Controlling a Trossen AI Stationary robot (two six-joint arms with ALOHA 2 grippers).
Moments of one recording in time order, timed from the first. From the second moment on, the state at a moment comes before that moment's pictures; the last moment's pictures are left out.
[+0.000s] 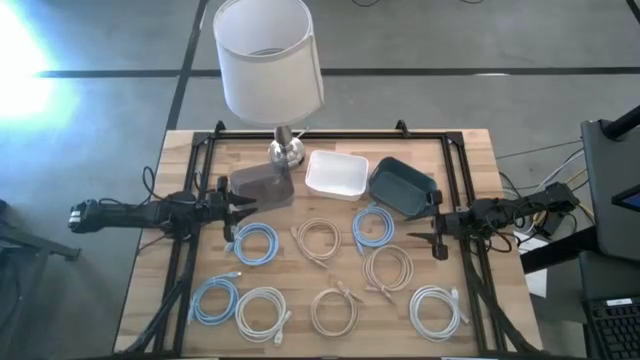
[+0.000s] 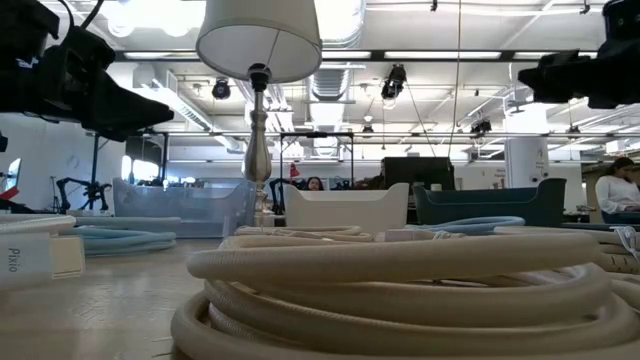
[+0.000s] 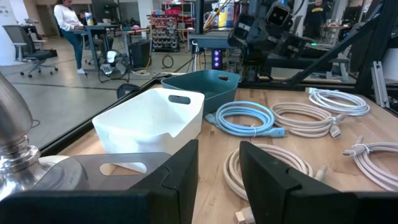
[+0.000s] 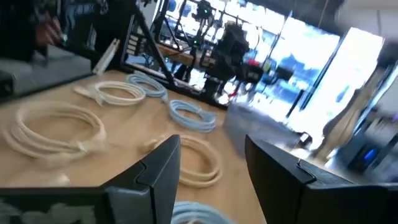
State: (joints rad) left arm 0.01 0.18 0.01 0.05 -0.20 -0.01; right arm 0.29 0.07 0.01 0.07 0.18 -0.36
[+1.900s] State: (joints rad) left arm 0.01 0.59 0.32 0.16 -0.20 -0.13; right arm 0.29 1.11 0.67 -0.52 0.55 0.83
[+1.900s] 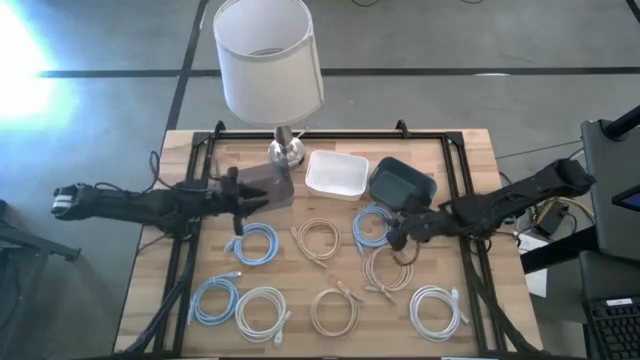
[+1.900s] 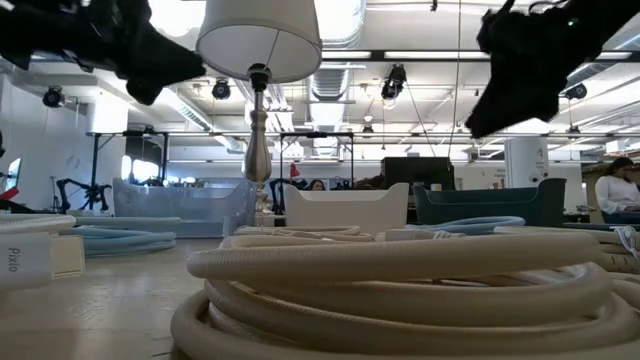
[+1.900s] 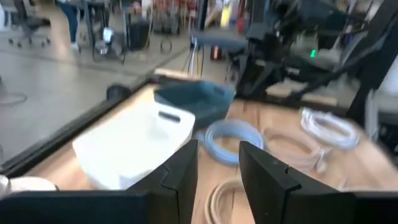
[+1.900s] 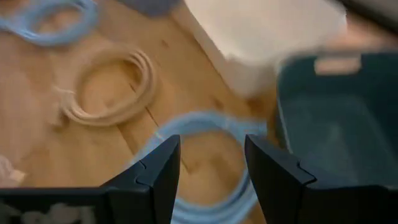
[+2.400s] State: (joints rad) left arm 0.01 0.70 0.40 0.15 -0.21 -0.12; right arm 0.29 1.49 0.92 -0.80 0.48 1.21
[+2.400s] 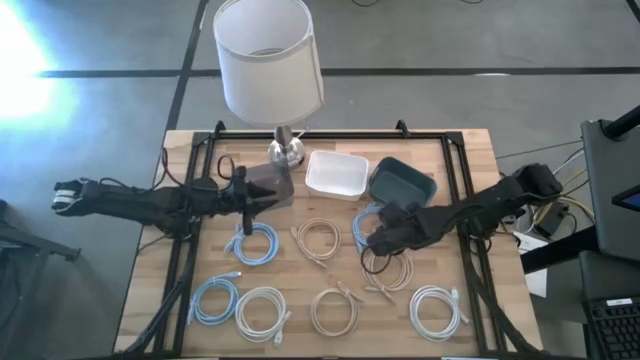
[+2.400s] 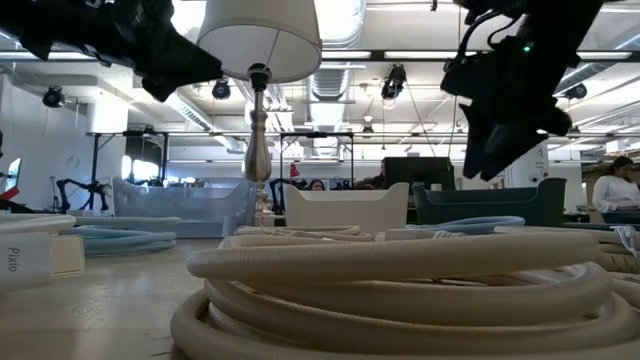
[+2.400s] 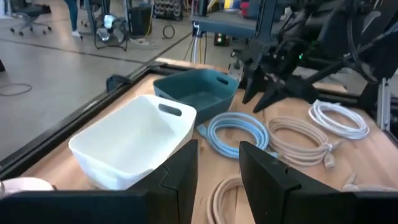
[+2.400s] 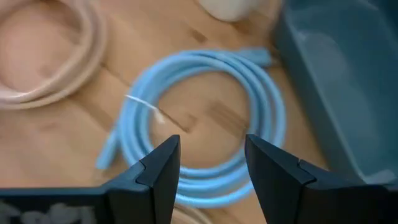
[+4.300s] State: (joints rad) left arm 0.01 0.72 0.49 0.18 -0.24 -0.03; right arm 0.23 1.78 0.97 -0.80 0.44 1.87
